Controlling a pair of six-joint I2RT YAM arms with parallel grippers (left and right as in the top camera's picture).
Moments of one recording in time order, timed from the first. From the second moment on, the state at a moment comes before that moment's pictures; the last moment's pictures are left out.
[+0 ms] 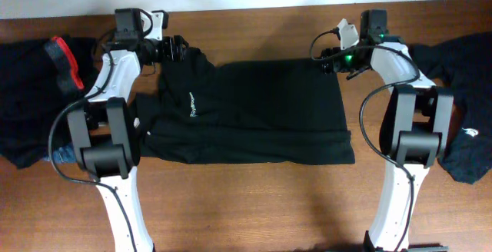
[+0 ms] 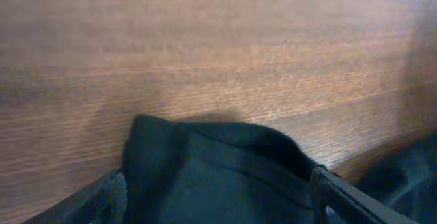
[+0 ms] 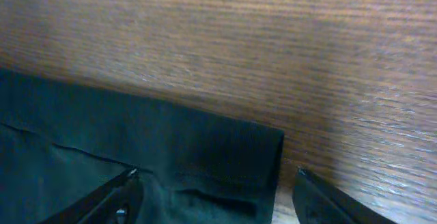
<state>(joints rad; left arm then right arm) 0.04 2.39 1.91 -0.43 0.44 0.01 -0.10 2.36 1.82 -0.62 -0.40 -0.16</state>
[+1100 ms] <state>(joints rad) 0.04 2.43 1.91 -0.41 0.44 0.01 -0.10 2.36 1.82 -0.56 -0.40 -0.10</state>
